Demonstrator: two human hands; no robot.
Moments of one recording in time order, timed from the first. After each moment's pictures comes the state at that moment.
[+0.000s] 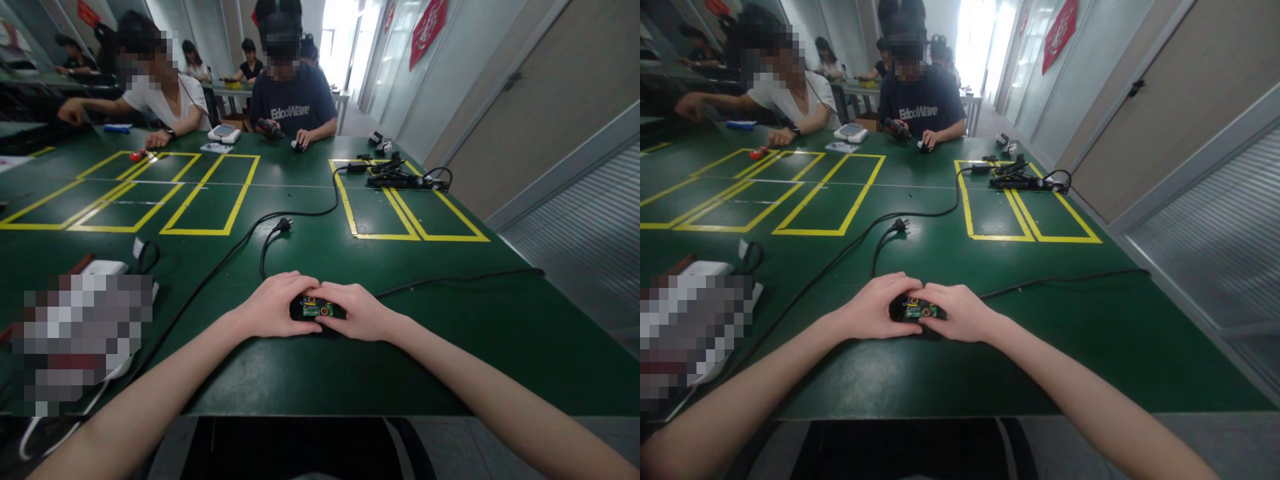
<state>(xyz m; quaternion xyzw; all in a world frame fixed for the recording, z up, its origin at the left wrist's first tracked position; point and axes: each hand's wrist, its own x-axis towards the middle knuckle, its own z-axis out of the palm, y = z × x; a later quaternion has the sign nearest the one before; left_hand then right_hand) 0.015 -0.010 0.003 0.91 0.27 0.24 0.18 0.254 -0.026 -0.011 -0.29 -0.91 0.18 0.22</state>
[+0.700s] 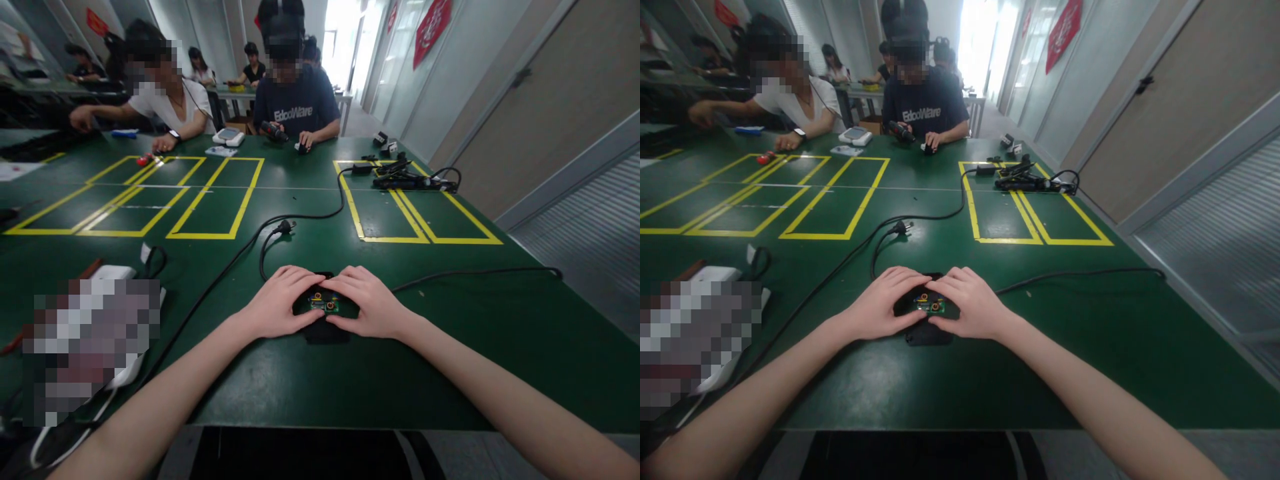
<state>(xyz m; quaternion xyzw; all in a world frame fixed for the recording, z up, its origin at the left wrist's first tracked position) 0.012 -0.005 0.001 0.91 0.30 0.24 0.16 0.261 -0.016 -0.004 -0.30 -0.92 0.04 0.24</state>
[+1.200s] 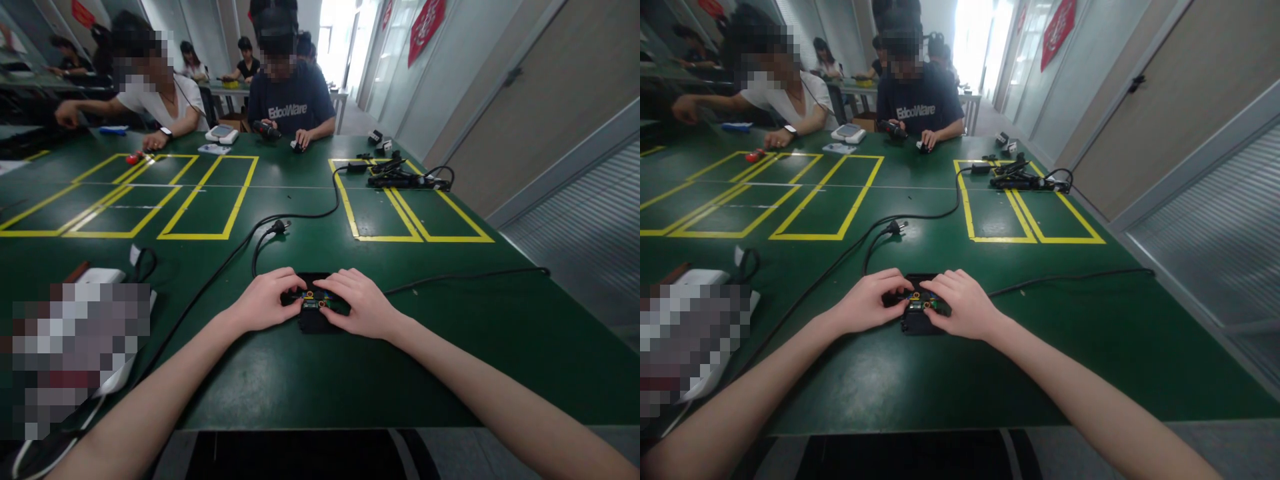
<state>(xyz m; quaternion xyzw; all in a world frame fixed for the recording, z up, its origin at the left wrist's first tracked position) 0.002 0.003 -0.001 0.89 0.34 0.25 0.20 0.253 -0.019 -0.008 -0.33 -0.90 0.06 0.27</state>
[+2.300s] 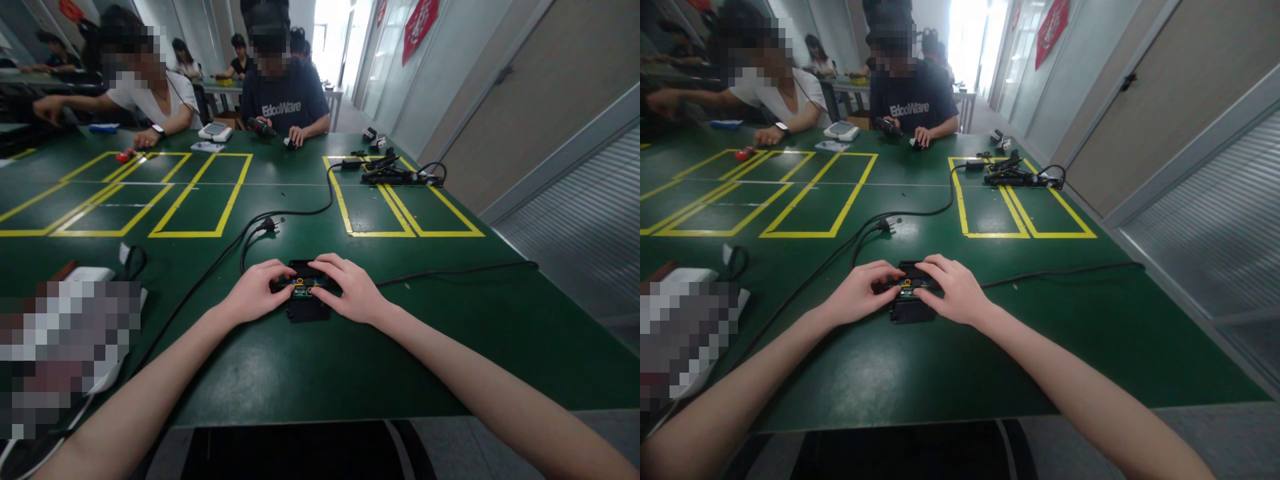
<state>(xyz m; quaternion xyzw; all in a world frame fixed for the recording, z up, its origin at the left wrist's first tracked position) 0.002 0.011 -0.003 0.86 0.38 0.28 0.20 0.251 -0.010 -0.010 -0.38 -0.87 0.08 0.31</state>
